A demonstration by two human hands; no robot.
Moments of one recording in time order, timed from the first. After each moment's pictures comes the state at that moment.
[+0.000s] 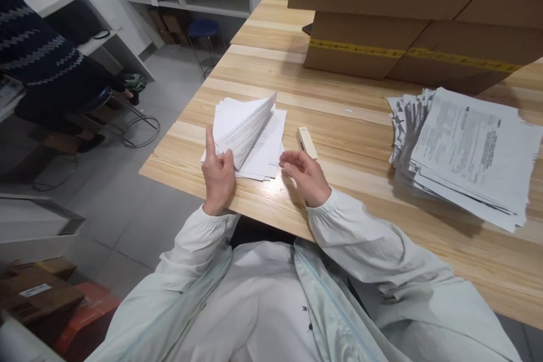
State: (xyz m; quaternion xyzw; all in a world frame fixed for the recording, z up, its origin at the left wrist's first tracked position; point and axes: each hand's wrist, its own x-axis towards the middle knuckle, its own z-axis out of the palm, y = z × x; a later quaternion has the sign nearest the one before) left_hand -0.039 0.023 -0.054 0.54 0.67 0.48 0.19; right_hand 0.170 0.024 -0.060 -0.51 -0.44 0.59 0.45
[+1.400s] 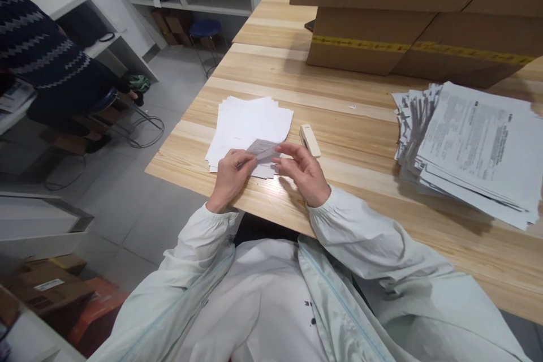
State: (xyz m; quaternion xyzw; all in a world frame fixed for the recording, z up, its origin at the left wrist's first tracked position) left_hand -0.042 0.028 -0.067 0.67 0.56 0.41 0.24; right_hand 0.155 0.016 -0.049 -0.44 -0.46 0.60 0.48
